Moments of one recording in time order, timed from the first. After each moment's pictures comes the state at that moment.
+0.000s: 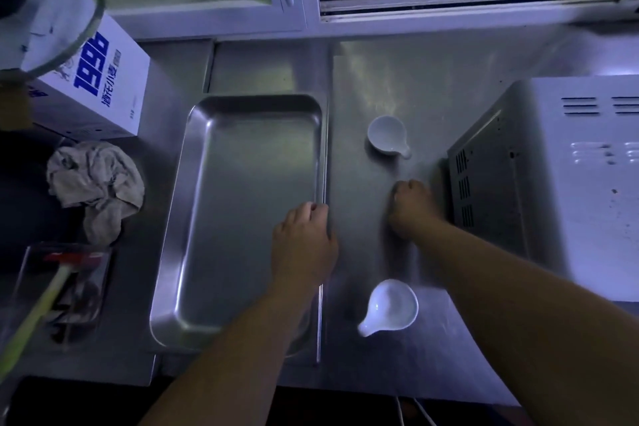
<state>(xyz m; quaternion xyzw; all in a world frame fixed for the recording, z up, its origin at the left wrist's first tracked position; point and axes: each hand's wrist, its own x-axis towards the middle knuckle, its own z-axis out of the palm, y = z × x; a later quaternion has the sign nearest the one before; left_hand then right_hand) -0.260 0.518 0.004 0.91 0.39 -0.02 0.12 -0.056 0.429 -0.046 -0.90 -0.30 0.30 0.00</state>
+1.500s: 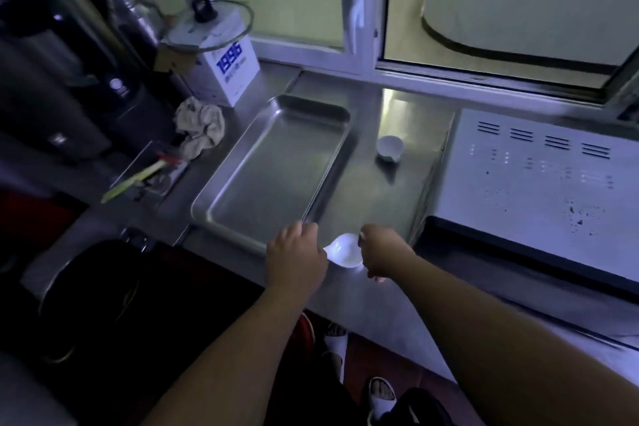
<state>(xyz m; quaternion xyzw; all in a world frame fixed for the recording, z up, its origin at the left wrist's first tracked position) -0.315 0.295 0.089 0.82 0.56 0.00 0.06 -0.137 0.268 0.097 -0.74 -0.55 0.37 -0.09</state>
